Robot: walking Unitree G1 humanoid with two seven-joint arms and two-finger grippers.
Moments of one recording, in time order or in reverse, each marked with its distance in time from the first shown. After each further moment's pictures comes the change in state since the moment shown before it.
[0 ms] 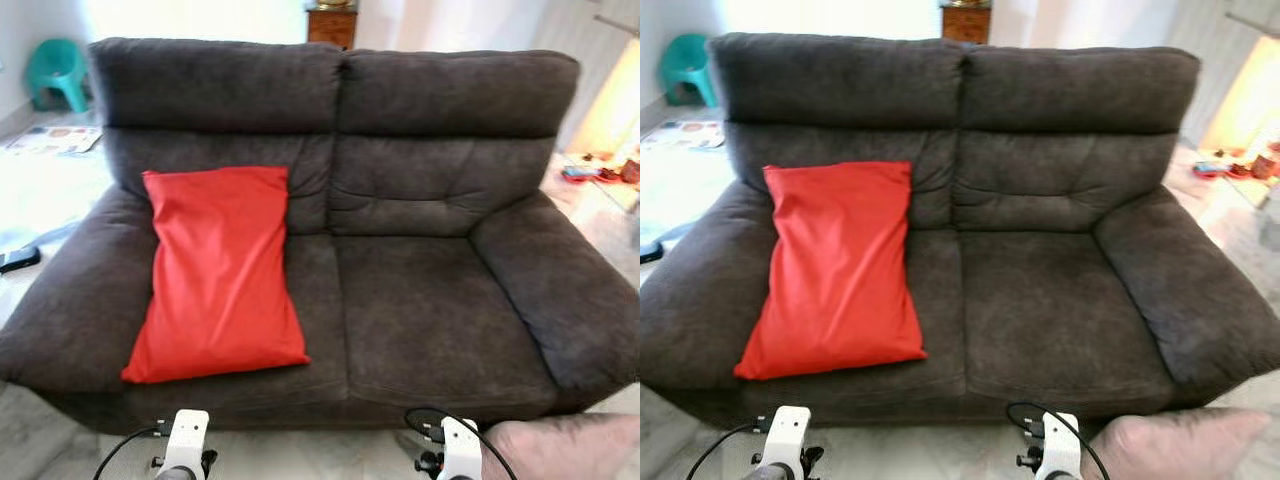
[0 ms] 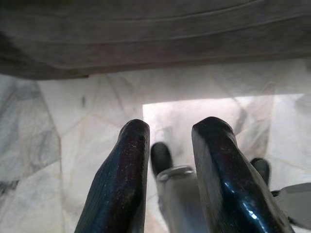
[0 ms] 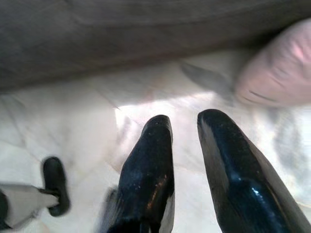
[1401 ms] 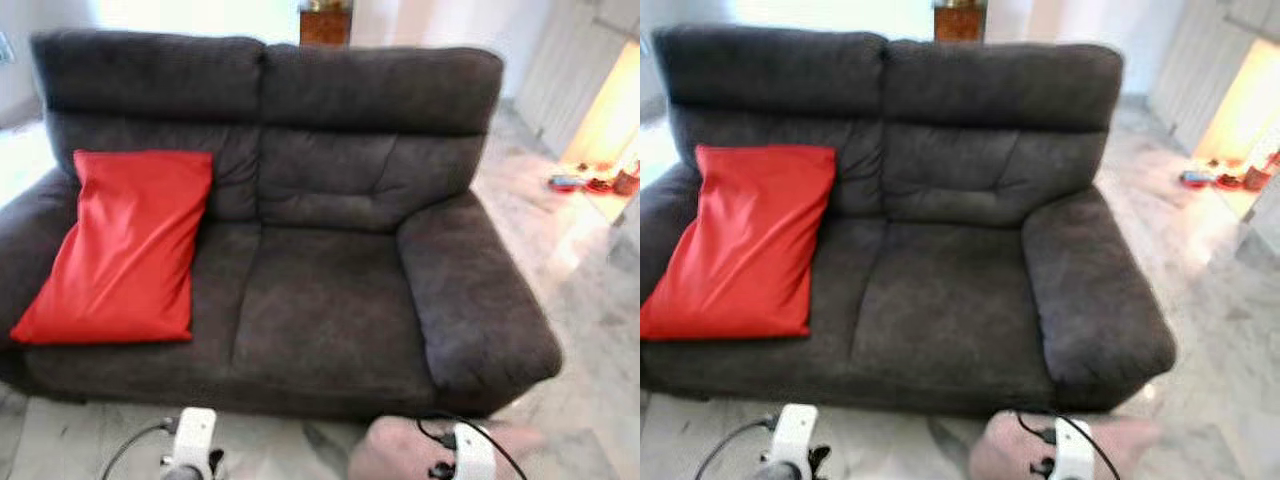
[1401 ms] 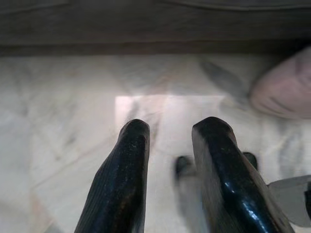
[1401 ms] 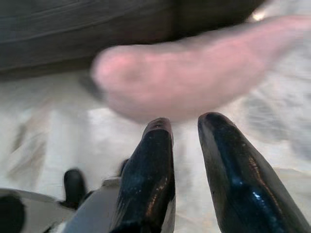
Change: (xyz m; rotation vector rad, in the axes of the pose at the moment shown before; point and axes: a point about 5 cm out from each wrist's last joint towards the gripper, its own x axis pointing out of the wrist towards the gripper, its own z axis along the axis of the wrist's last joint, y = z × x) left arm 0.000 -0.001 0.001 0.001 -0.002 -0.007; right arm 0.001 -0.007 0.009 0.013 -0.001 -0.016
